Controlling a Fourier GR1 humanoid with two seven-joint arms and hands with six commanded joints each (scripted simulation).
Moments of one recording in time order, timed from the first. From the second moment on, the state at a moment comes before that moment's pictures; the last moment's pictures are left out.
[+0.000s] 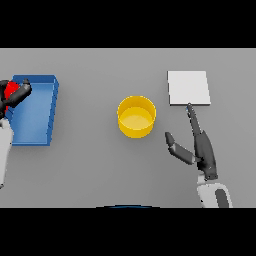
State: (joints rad) left arm -0.40 0.44 0.05 -1.25 -0.40 0.09 0.55; right arm 0.10 -0.04 0.16 -1.68 0.30 -0.07 -0.18
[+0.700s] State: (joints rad) left arm -0.42 0.45 0.01 -1.20 -0.44 0.06 0.45; right arm -0.05 -0.22 0.22 -1.64 0.41 0.07 -0.10
